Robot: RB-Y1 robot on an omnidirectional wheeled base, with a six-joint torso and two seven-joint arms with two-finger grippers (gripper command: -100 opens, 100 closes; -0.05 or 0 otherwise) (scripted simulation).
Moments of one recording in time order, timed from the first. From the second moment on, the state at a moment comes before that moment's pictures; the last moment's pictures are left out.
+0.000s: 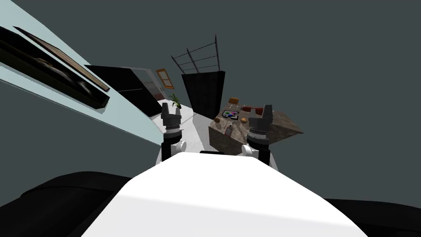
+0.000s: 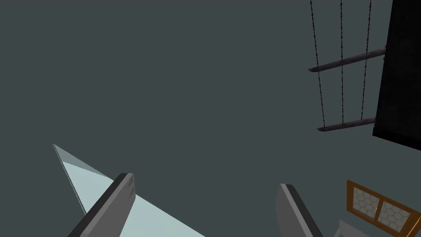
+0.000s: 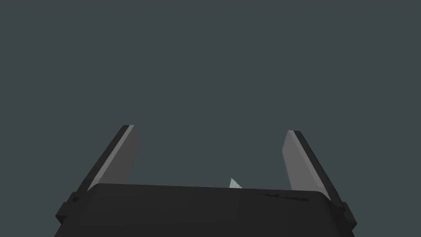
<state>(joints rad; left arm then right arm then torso) 0.47 -0.01 -0.01 -2.39 -0.01 -0.43 0.03 0.46 -0.03 0.01 -2.35 0.09 -0.55 0.05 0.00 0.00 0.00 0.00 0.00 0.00</state>
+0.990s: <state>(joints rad) 0.47 -0.01 -0.01 -2.39 -0.01 -0.43 0.03 0.49 -0.33 0.04 -2.30 0.08 -0.49 0.05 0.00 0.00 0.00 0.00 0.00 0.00</state>
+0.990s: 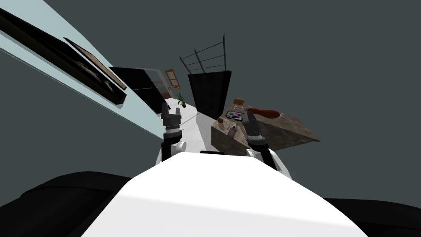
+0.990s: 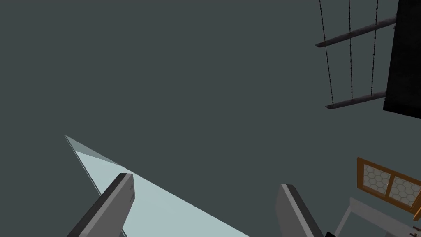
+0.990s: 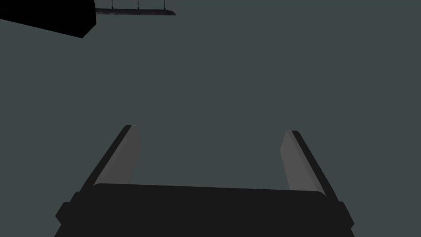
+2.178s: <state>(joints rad) 0.47 -0.01 -0.01 -2.39 -0.01 -0.43 0.03 0.54 -0.71 0.09 -2.22 0.08 -0.40 0.04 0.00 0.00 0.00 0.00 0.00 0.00</state>
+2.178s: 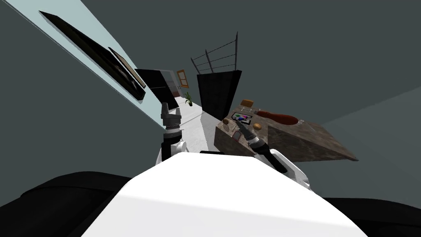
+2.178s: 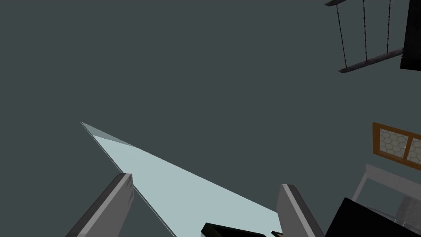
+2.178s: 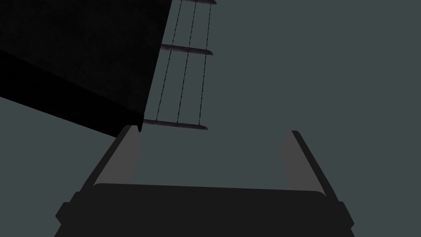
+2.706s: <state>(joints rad) 0.47 -0.01 -0.01 -2.39 -0.01 -0.43 0.03 0.56 -0.88 0.12 -2.18 0.08 -0.35 0.04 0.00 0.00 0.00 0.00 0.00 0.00</state>
